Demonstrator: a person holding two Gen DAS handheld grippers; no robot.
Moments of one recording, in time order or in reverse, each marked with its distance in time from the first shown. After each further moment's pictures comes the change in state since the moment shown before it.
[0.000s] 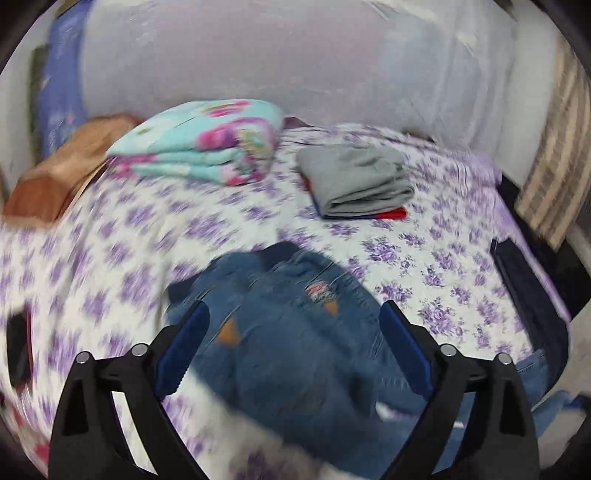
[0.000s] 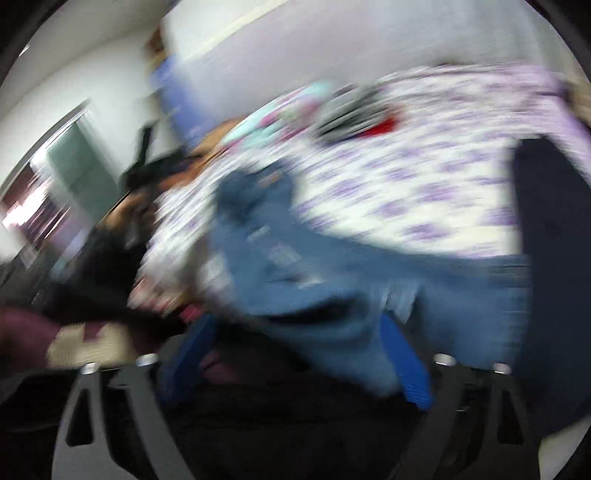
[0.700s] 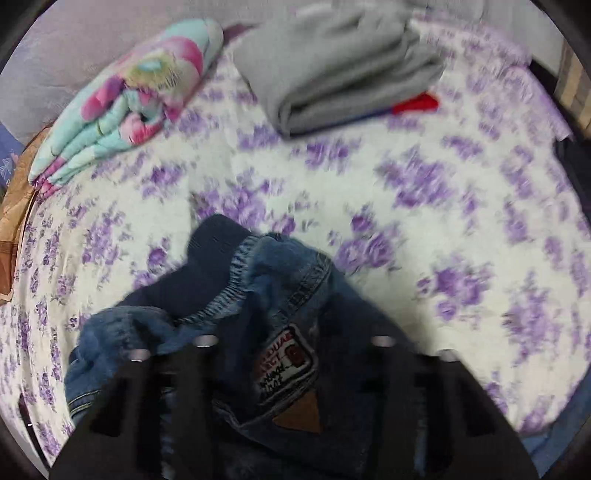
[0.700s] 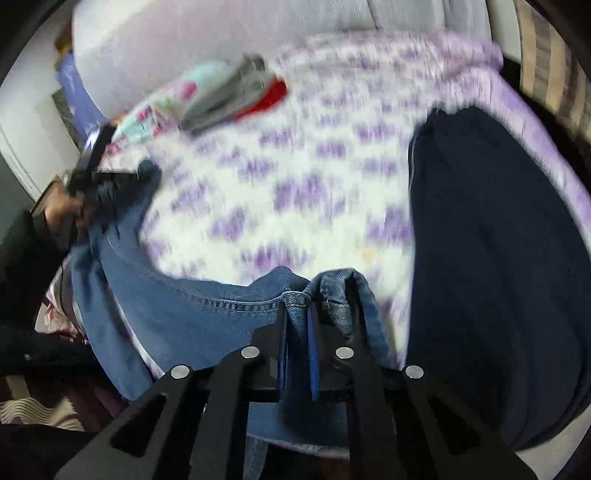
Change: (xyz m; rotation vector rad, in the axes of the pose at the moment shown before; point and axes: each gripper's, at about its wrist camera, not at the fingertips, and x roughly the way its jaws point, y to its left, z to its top) left arm 0.182 -0.049 0.009 0.205 0.312 0.085; right arm 0.082 -0.094 0.051 0.055 0.111 -0.304
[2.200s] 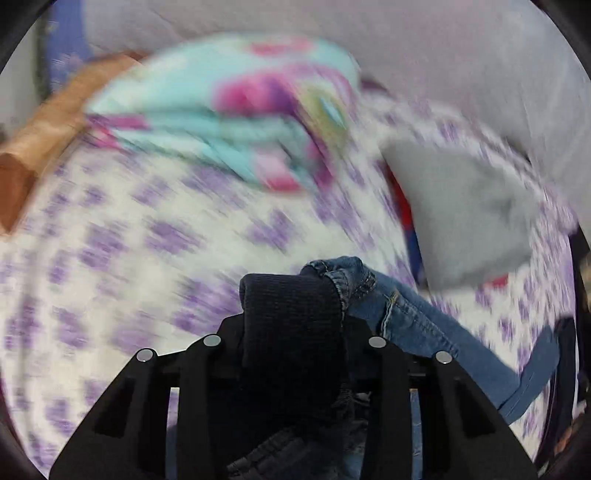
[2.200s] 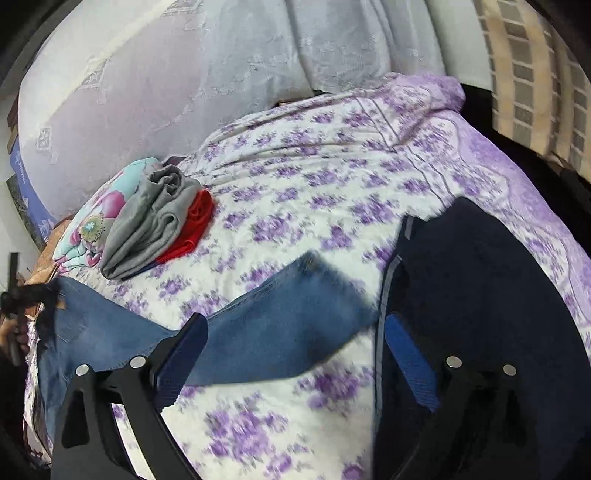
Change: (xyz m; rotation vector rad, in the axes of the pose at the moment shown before) left arm -0.022 0.171 0.070 -0.452 -0.133 0.011; right arm 0.069 -0.065 0.174 0.184 -0.240 -0.119
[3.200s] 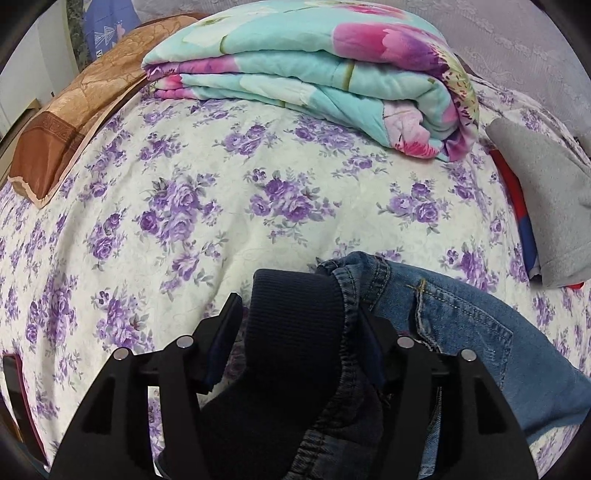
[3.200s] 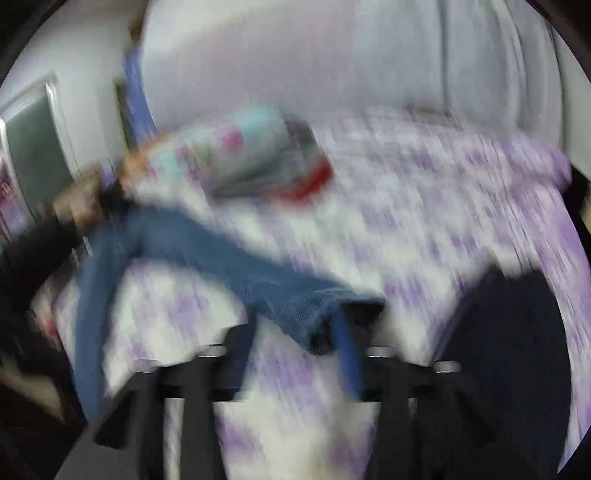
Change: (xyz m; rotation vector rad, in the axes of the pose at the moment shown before) left arm 0.066 0.059 -0.018 -0.035 0.155 0.180; right arm -0.054 0.021 -0.065 -0.421 0.124 0.219
